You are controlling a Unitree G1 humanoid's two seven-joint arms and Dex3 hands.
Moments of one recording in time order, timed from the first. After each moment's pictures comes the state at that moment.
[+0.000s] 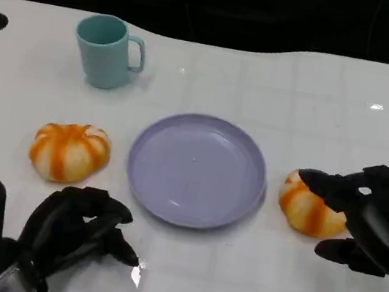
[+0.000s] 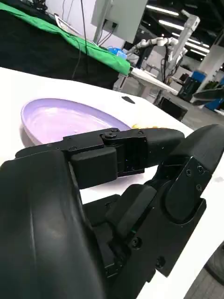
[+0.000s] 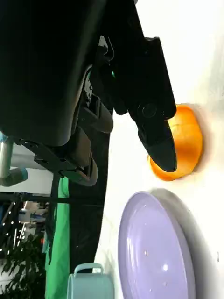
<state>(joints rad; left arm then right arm) -0.30 0.01 0.19 0.83 -0.35 -0.16 -0.72 -0.08 -0.41 0.16 -0.12 -0.95 -0.19 0.06</state>
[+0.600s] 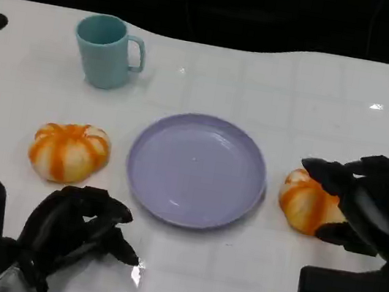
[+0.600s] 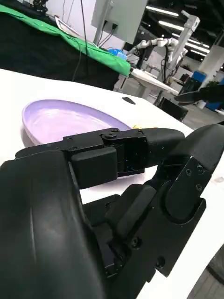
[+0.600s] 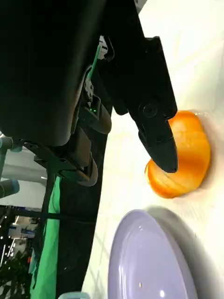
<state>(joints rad) -0.30 0.01 0.19 0.84 -0.35 -0.18 -0.72 -0.23 -0.40 0.27 0.08 -1.00 -0.09 -0.01</state>
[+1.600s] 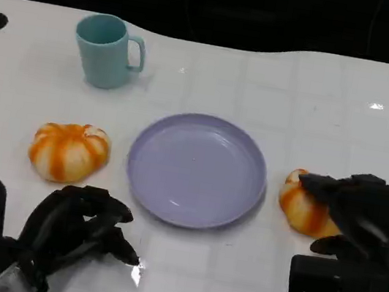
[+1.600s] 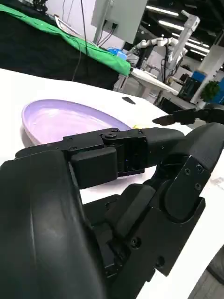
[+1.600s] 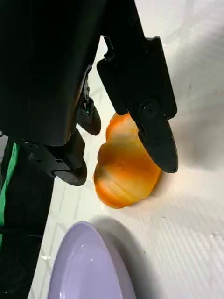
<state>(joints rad) -0.30 0.01 0.18 0.83 -0.35 -0.17 -0.72 -0.37 -0.39 0.41 0.38 -0.93 -0.06 -0.03</state>
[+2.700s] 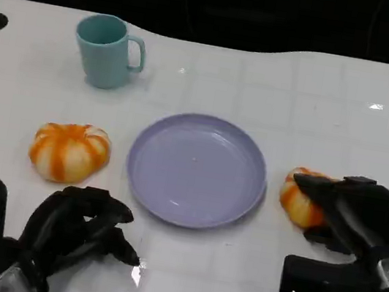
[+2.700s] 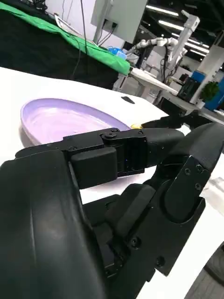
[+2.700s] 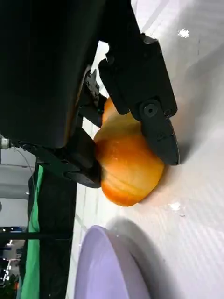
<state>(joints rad) -0.30 0.01 0.18 0.82 -0.35 -0.15 -0.72 -0.55 -0.29 0.52 0.92 -0.89 -0.21 -0.51</state>
